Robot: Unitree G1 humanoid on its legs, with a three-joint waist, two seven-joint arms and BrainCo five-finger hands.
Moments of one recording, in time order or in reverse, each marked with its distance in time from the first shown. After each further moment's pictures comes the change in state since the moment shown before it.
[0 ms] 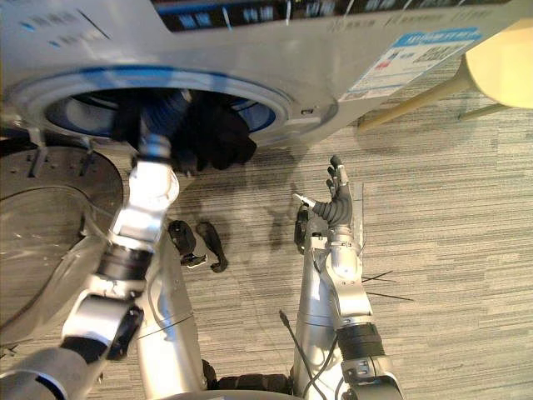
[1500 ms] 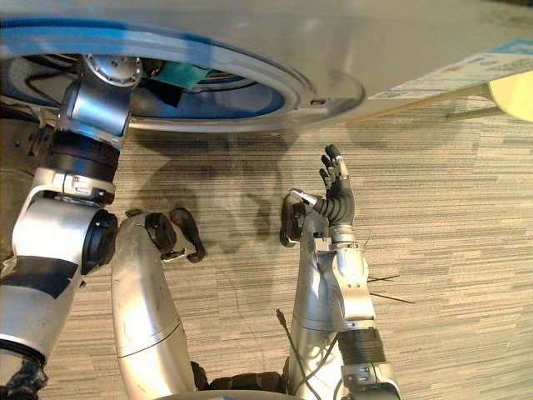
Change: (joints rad) left arm -0.438 0.114 0.029 0.465 0.040 0.124 -0.222; right arm 0.021 0.008 -0.025 -0.027 0.096 -0.031 0.147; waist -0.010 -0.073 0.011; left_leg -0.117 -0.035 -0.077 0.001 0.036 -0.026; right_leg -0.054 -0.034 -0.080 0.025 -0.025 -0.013
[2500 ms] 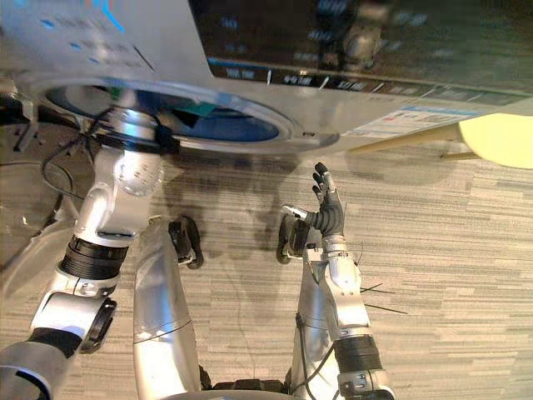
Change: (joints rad) left arm 0.516 0.063 -0.243 -0.651 0.451 -0.053 0.149; right arm 0.052 0.020 0.007 0.025 -0.094 0.015 0.001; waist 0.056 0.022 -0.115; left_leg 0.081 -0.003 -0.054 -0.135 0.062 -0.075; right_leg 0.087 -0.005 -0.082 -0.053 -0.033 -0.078
